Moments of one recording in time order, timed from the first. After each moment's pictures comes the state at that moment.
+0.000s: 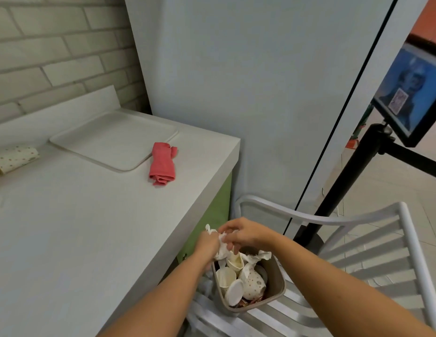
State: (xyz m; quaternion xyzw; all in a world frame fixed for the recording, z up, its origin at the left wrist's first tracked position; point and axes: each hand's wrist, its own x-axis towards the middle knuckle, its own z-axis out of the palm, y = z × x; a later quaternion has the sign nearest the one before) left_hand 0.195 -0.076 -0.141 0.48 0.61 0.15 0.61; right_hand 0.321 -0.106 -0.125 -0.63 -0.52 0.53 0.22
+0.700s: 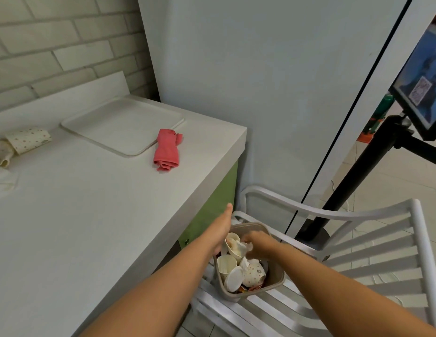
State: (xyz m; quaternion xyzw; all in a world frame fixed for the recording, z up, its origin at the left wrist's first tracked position) left_hand 0.216 -0.096 -0.115 0.47 0.56 0.09 0.67; right_hand 0.343 -0.129 -0.193 -0.71 -0.63 0.32 -0.07
